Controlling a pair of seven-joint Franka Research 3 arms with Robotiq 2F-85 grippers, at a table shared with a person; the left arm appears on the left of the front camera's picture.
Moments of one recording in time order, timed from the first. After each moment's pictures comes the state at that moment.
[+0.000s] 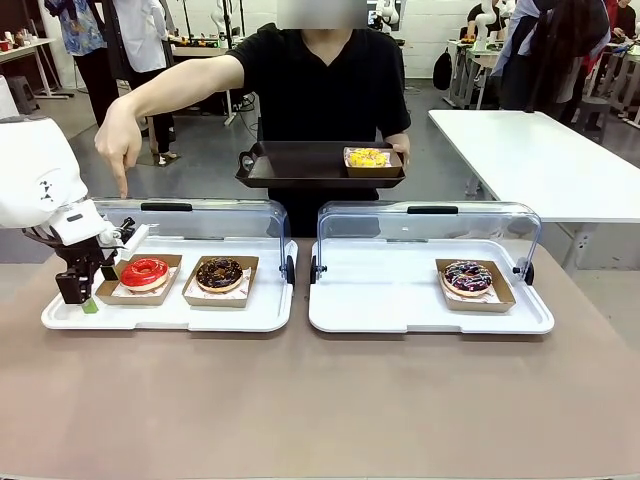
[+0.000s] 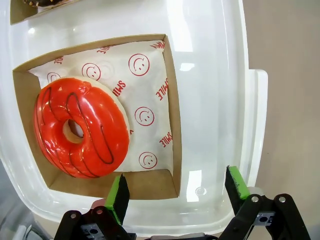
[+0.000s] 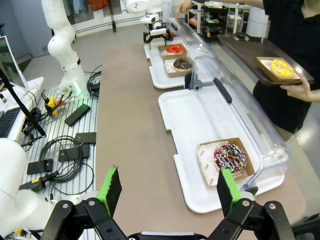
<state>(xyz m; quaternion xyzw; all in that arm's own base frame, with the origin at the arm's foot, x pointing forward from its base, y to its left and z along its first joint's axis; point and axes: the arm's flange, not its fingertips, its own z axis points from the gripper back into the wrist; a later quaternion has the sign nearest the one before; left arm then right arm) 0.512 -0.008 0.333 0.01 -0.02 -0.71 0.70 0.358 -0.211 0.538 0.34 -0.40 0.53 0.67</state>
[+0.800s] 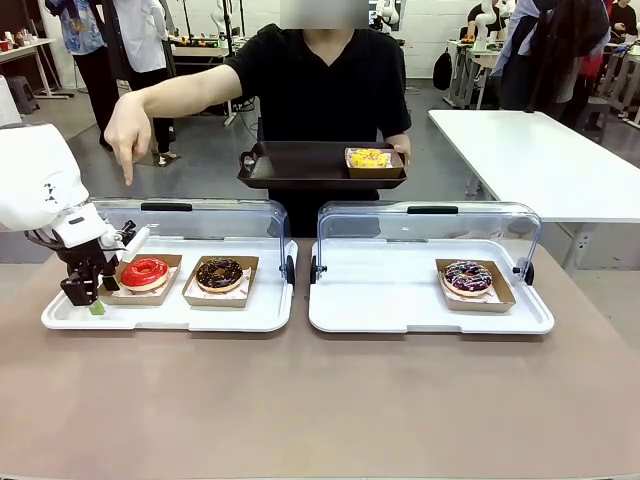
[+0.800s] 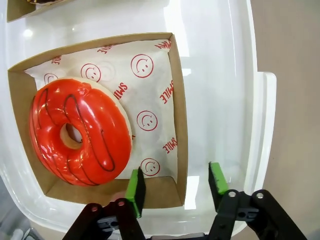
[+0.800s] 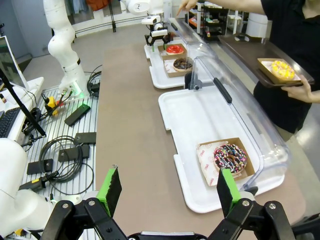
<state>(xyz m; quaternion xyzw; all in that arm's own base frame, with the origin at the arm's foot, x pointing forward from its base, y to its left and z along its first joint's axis) 0.519 -0.004 0.323 -0.01 -0.03 -0.71 0.70 0.358 -0.211 0.538 0.34 -0.40 0.53 0.67</state>
